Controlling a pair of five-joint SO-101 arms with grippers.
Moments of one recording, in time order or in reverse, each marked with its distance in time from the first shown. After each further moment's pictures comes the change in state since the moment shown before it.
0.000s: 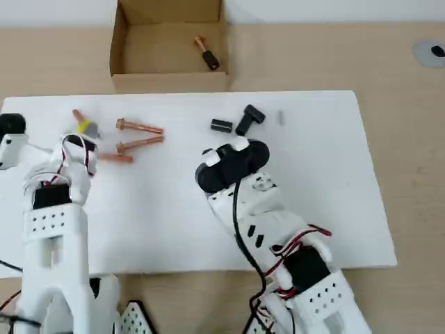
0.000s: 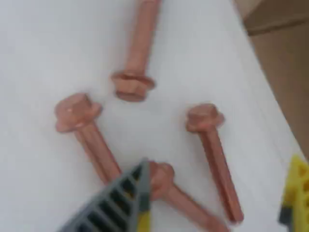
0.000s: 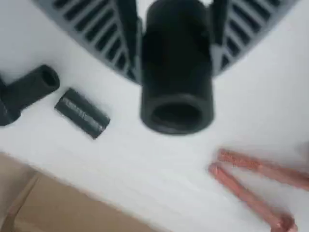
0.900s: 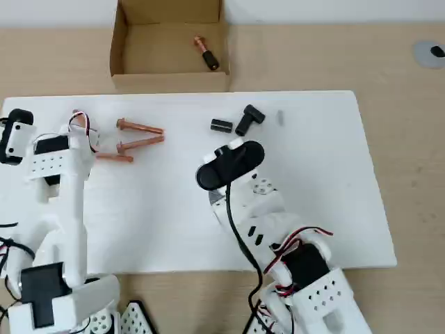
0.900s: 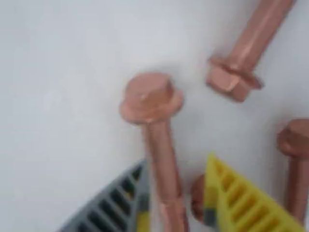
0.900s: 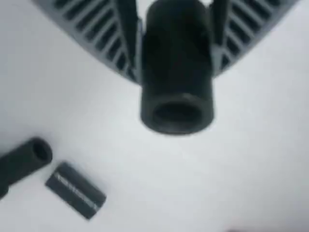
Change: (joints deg) left arm -0.4 28.3 -22.9 16.4 8.5; right arm 1.1 1.1 -0.1 7.9 0.0
